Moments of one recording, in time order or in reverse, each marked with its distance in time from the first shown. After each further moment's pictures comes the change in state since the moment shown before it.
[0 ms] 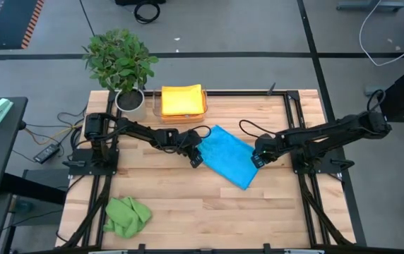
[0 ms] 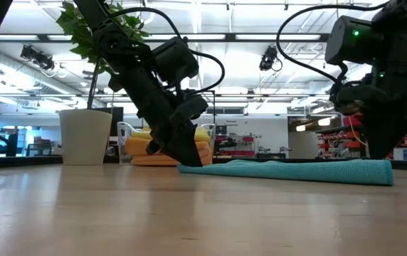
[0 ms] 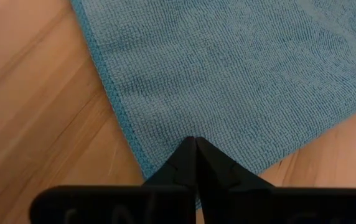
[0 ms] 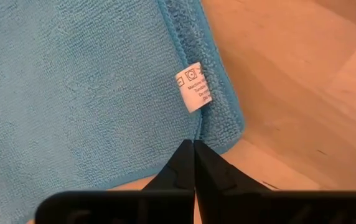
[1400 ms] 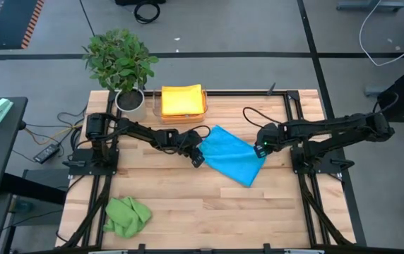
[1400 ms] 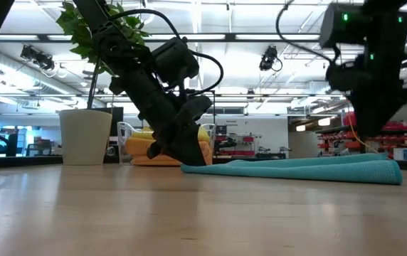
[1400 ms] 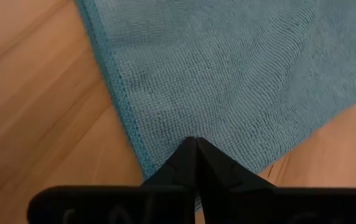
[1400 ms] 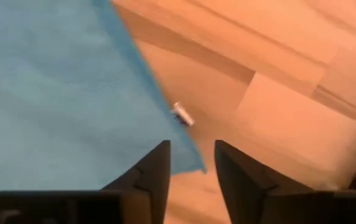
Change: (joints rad) left arm -0.001 0.002 -0.001 0.059 0.012 -0.071; right arm -0.080 -0.048 0.143 -0.270 0.150 -0.024
